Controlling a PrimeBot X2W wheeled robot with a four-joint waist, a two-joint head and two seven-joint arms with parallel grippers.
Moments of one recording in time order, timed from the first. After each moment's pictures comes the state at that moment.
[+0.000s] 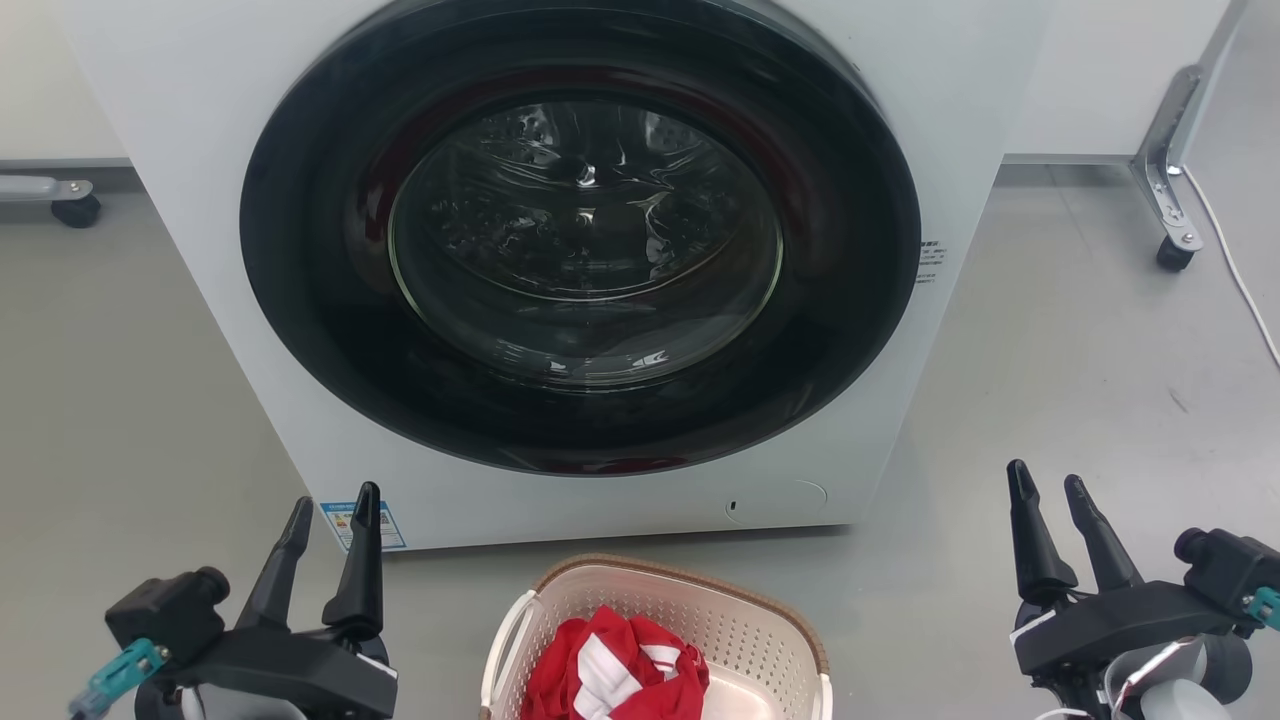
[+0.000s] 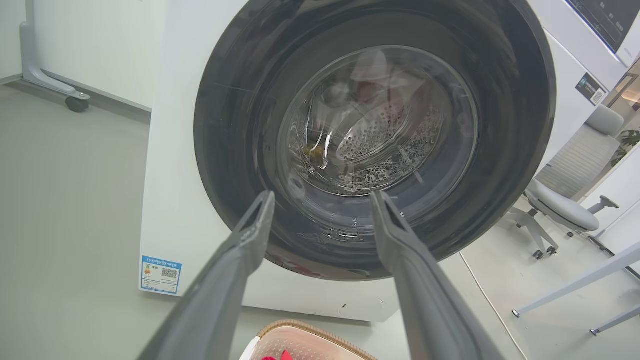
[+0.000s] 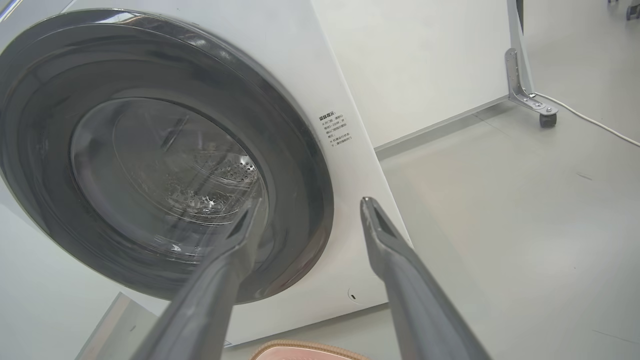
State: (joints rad) left arm -0.10 0.21 -0.20 0.15 -0.77 0.00 -0.13; right arm -0.16 -0.21 0.20 0.25 0.73 0.01 -0.13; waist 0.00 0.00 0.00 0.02
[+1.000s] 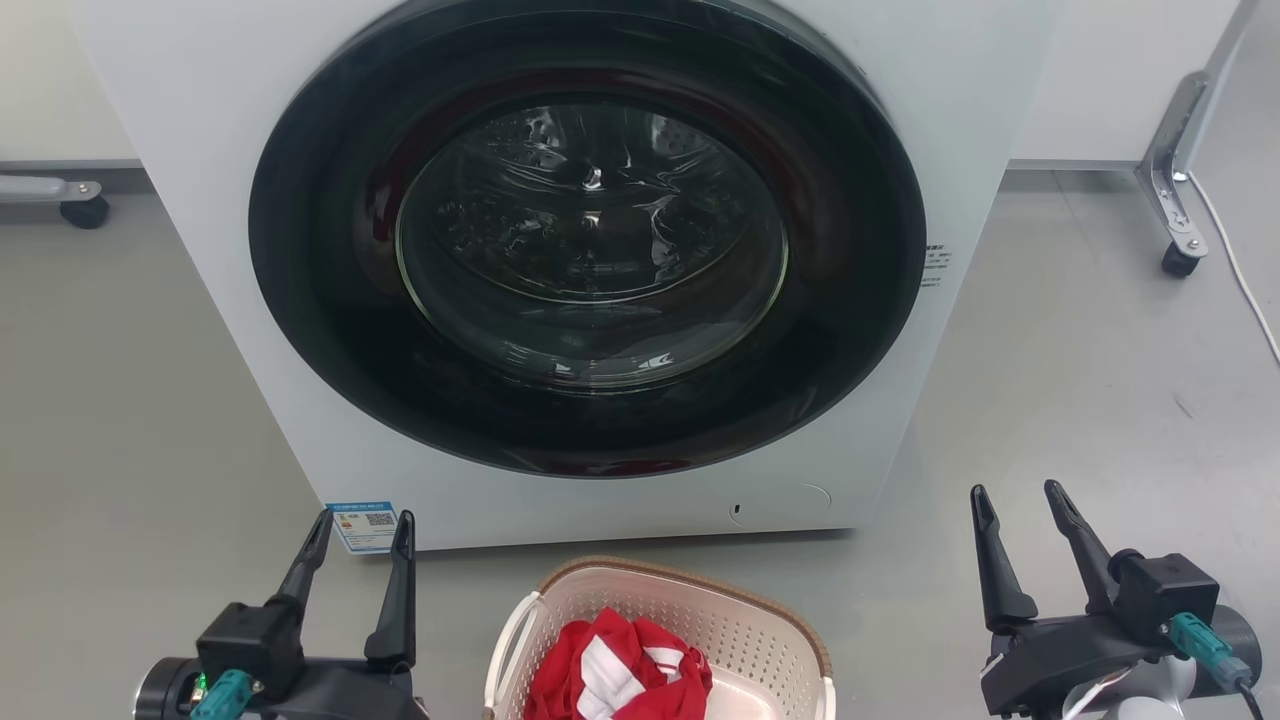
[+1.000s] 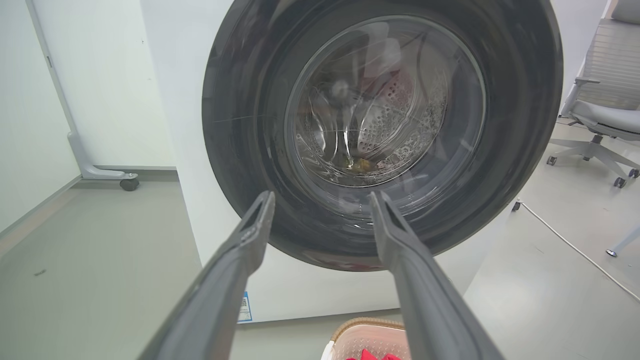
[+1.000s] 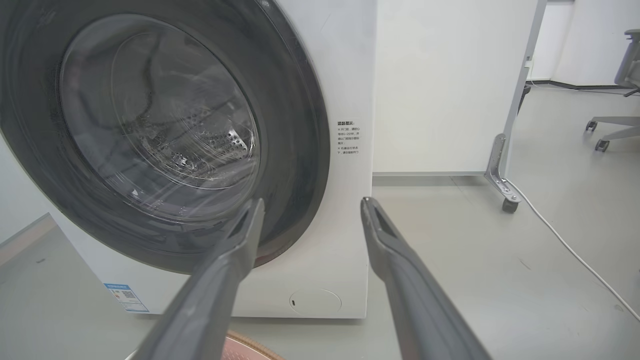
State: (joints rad) left arm -0.07 0.23 -0.29 0.15 -0.43 0.10 -0.20; right arm -0.16 -0.24 0.30 0.29 0.39 -0.07 -0.24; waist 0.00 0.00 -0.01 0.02
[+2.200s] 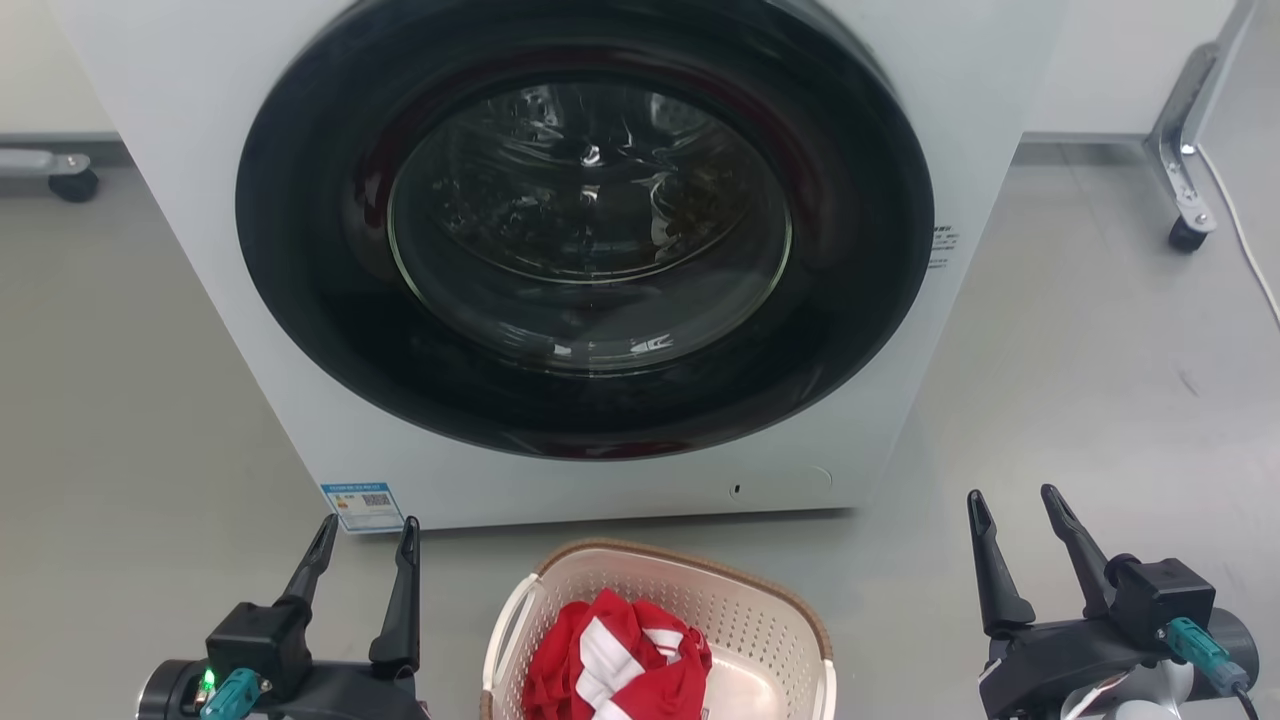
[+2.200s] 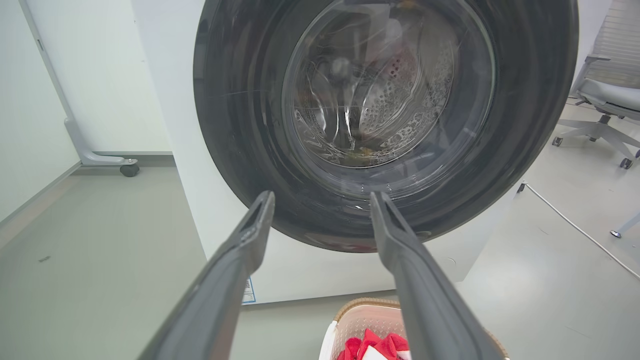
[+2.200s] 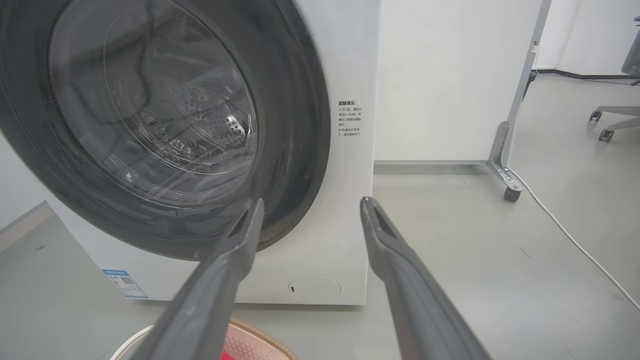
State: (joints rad) left arm -0.07 0.23 -0.29 0.15 -0.41 0.11 -0.17; right arm -0.16 -0.23 0.30 0.30 0.38 -0.06 -0.25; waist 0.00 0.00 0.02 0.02
